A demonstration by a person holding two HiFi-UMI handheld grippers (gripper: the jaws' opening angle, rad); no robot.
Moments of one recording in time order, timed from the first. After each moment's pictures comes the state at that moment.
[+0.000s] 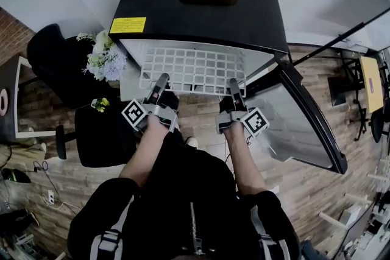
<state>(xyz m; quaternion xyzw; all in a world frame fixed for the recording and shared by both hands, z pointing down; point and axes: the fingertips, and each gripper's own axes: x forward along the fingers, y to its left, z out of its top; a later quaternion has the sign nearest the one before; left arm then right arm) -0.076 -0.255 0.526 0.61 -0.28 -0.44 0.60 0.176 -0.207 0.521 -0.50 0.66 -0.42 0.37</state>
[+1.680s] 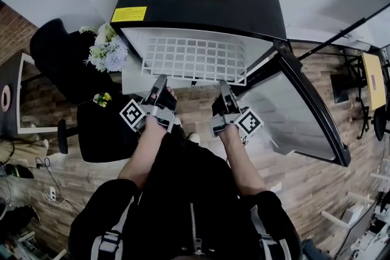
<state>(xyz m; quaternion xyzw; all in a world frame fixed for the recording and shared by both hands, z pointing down) -0.089 -0.222 0.529 0.62 -0.30 -0.43 0.59 0.131 -0.176 0.524 -0.44 0.69 -0.44 0.36</state>
